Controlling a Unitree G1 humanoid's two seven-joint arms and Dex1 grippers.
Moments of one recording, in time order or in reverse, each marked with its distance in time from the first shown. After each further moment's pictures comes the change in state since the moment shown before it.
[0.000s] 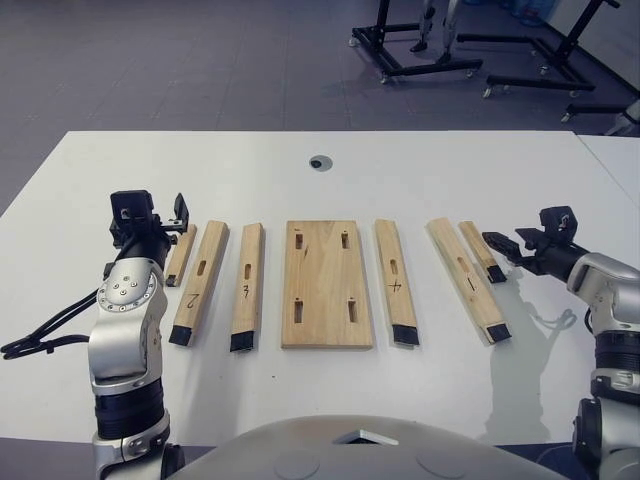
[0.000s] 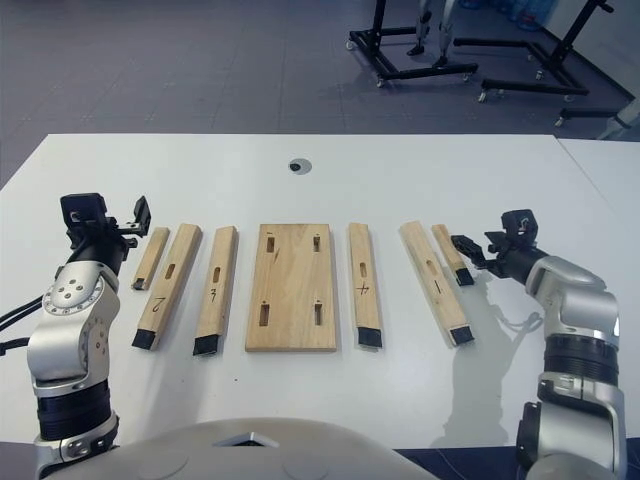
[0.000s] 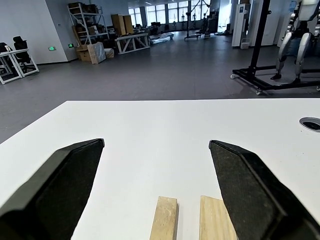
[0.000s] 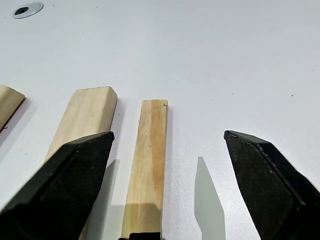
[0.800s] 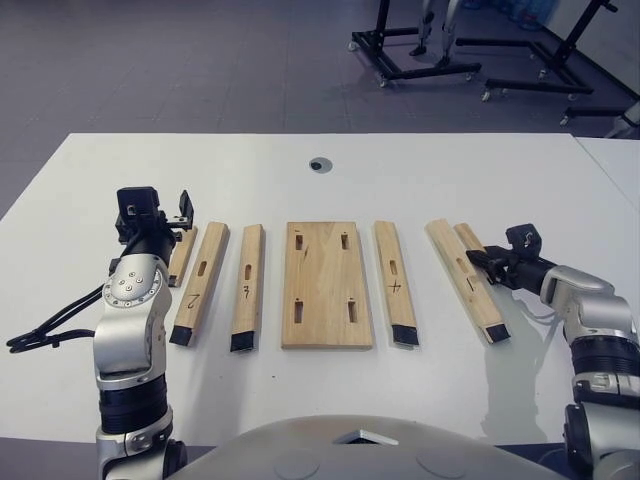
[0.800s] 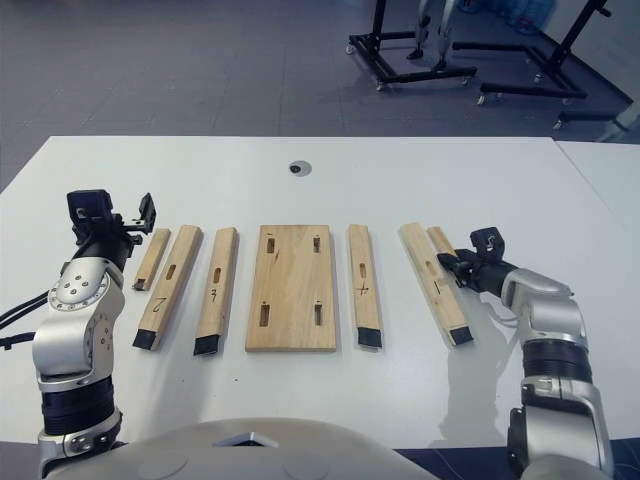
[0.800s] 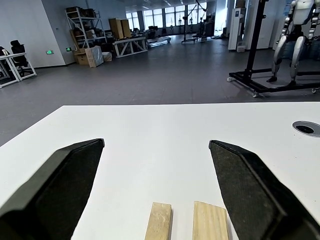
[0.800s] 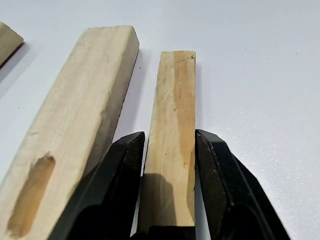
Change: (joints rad) left arm -0.020 -0.005 -0.020 0.010 0.009 0.000 0.002; right arm 0.038 0.027 0.111 0.108 -0.047 -0.100 0.023
